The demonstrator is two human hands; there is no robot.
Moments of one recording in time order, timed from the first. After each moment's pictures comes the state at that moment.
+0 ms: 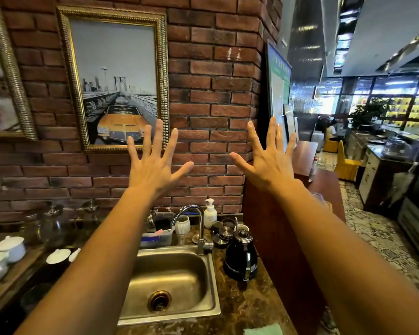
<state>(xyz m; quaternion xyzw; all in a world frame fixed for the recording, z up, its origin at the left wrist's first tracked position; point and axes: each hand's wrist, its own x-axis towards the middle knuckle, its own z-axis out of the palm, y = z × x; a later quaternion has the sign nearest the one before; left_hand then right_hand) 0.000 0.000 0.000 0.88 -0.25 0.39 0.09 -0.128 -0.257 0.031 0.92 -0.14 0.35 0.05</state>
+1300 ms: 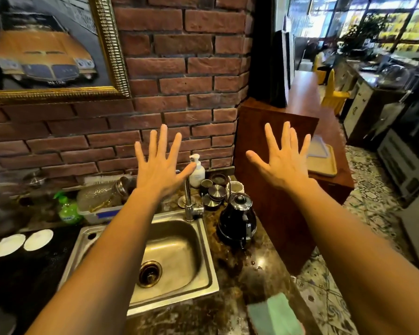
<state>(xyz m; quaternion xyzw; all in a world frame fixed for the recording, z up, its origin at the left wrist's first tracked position) 0.159 -0.119 -0.164 0.91 -0.33 0.21 0.10 -0.001 -0.393 -0.141 0.94 -0.26 0.21 0.02</state>
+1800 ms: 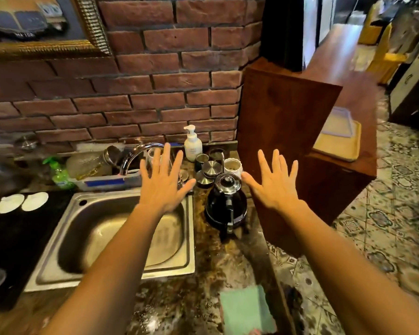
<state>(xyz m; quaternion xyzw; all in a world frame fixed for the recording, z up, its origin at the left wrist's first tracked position) 0.115 -0.192 -0.275 0.95 -0.28 0.10 0.05 -0.003 -0.477 -0.280 0.98 -0.20 0.07 -0.06</state>
